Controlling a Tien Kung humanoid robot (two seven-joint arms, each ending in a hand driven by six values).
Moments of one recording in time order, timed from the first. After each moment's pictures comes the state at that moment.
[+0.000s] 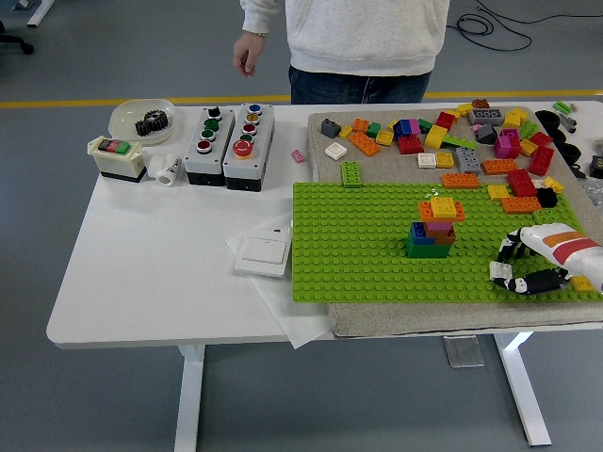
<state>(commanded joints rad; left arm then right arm) -0.13 0.11 -0.69 -0.21 2.27 -0.29 0.09 0.53 -0.63 0.71 0.96 -1.84 -0.13 0.33</state>
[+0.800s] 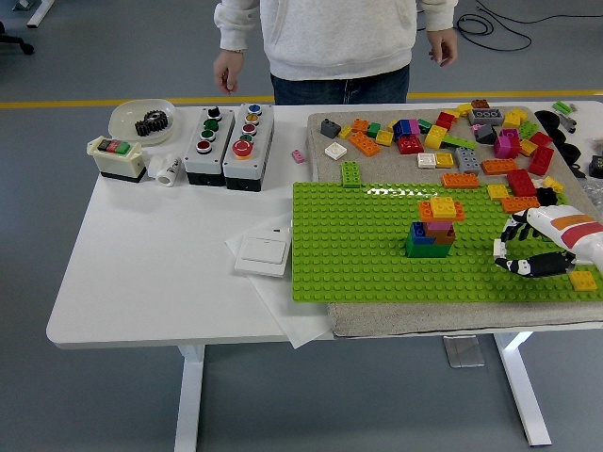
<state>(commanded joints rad) -0.13 0.11 -0.69 -0.21 2.27 -0.29 0.09 0.51 -0.66 0.80 1.03 -1.82 -0.13 0.34</state>
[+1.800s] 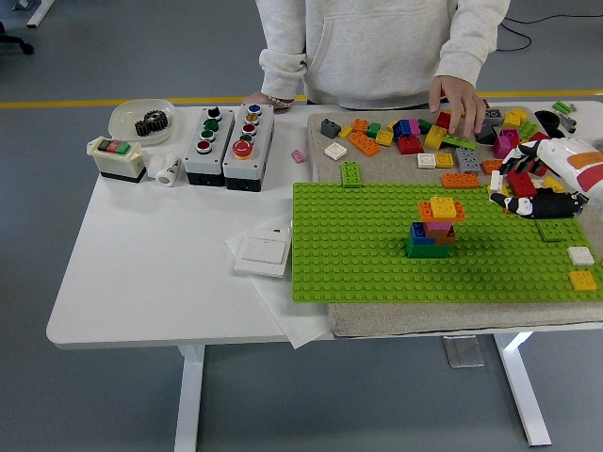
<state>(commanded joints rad) -0.13 0.11 -0.70 -0.21 2.27 -0.29 0.08 0.53 -0.69 0.94 1.24 -1.77 -0.13 0.32</state>
